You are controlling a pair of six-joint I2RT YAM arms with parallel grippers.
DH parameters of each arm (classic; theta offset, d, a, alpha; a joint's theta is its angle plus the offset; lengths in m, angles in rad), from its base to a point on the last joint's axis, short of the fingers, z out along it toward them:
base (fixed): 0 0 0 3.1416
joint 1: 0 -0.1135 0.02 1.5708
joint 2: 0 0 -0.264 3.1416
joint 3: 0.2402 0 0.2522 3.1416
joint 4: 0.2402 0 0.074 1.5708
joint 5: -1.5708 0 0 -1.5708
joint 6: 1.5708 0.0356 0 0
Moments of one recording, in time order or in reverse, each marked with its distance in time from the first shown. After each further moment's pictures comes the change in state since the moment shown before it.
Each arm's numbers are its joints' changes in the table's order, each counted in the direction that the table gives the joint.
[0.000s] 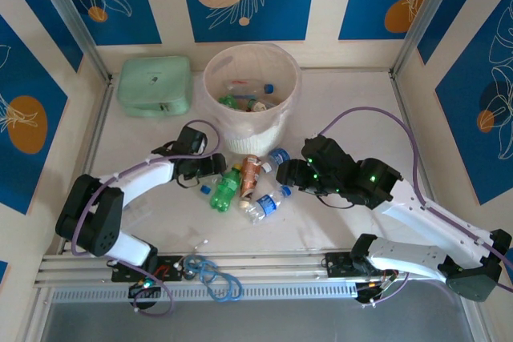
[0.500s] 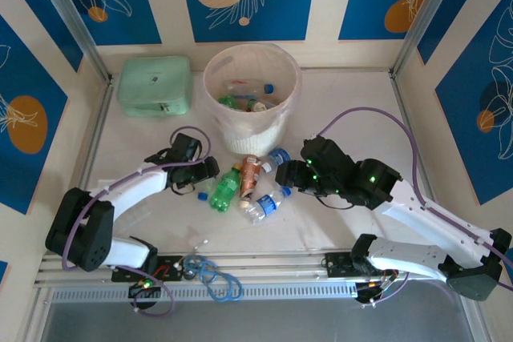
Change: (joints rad) left arm -0.010 -0.094 -0.071 0.042 0.074 -0.138; right arm -0.015 0.000 0.000 0.000 0.000 0.000
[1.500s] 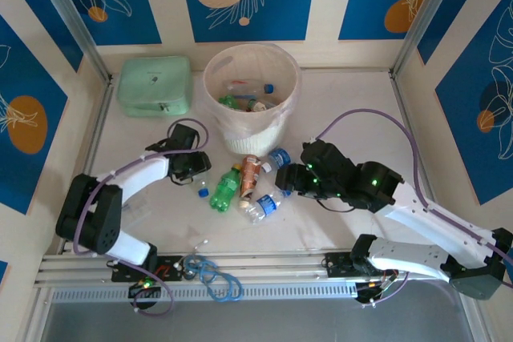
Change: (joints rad) left arm -0.069 0.080 0.095 0.047 -0.002 0.013; right arm -0.042 -0.011 0.002 0.006 -0.005 0.008
